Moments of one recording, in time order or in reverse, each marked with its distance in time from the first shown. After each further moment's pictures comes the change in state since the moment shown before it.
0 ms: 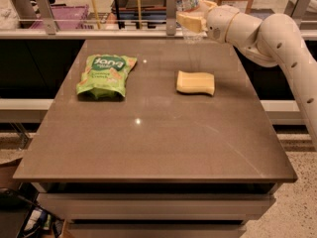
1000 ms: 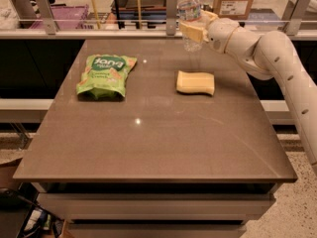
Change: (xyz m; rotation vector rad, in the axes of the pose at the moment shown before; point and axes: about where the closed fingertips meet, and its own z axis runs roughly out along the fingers) arm 0.029 -0.003 -0.007 0.007 -0.064 0.036
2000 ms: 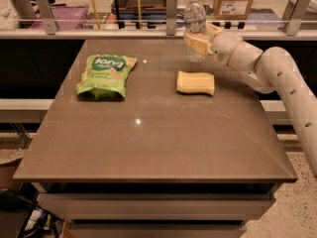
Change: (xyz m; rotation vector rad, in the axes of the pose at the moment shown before) arm 0.034 -0.002 -0.021 0.029 -0.008 0.039
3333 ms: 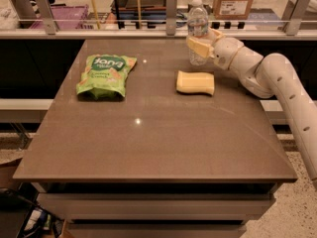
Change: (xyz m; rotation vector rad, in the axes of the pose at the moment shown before) arm 0.014 -0.009 -0.009 0.016 -0.020 0.017
